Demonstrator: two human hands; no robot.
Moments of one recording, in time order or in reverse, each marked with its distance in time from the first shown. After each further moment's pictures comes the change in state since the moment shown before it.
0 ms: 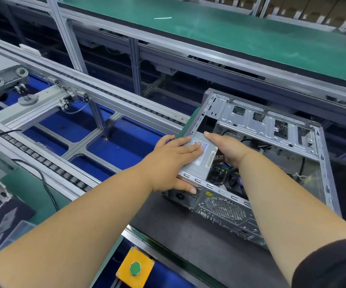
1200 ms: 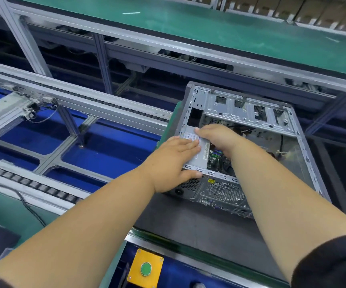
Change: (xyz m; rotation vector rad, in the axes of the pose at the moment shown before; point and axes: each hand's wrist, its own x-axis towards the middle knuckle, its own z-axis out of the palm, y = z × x) left_hand -0.008 0.004 0.004 -0.194 0.074 0.156; right_hand -0.024 -0.012 0.018 -0.157 0.231 -0.053
